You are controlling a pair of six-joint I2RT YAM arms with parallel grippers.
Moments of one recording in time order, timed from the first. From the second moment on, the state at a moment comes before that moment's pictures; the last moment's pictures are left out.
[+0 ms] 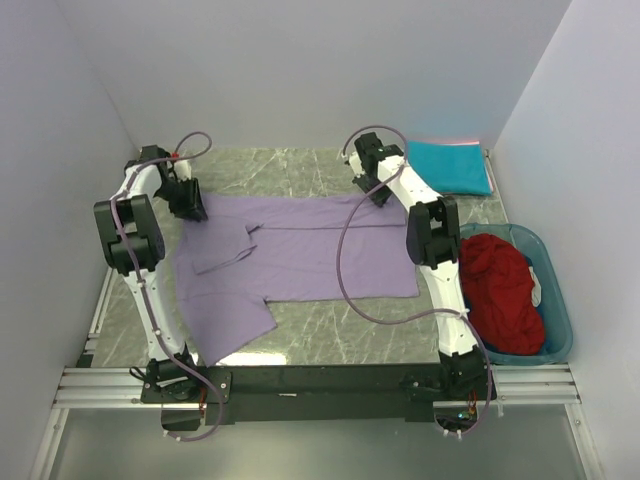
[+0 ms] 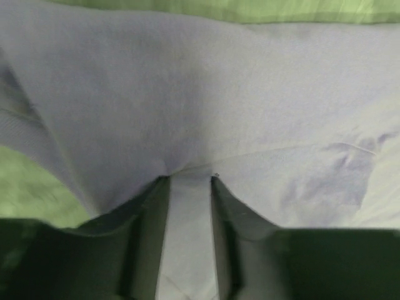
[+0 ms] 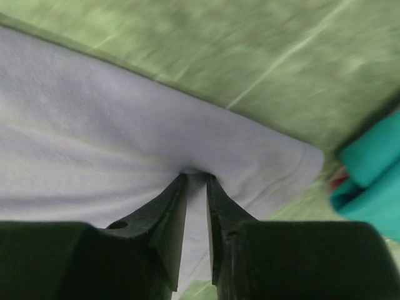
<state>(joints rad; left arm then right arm) 0.22 2.27 1.83 -0.85 0.42 0.11 0.31 2.52 2.28 -0.99 0.19 -0.38</state>
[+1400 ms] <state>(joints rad) 0.40 1.36 1.06 -1.16 0.62 1.02 0.48 1.48 0.83 -0.75 0.08 -0.64</state>
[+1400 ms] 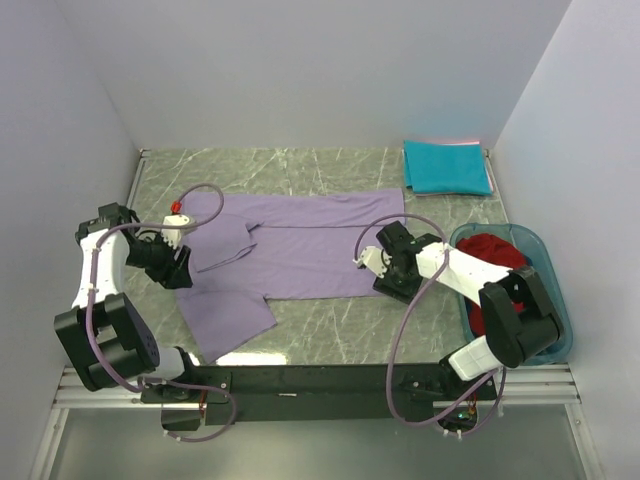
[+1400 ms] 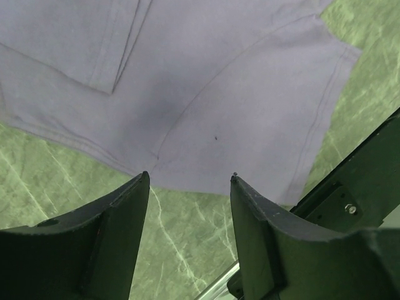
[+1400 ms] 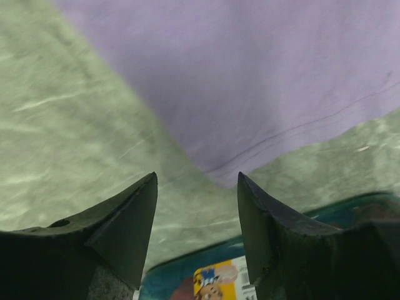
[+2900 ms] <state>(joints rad) 0.32 1.37 0.68 -0.80 0.33 1.48 0.48 1.55 0.82 -0.68 0.11 -0.67</state>
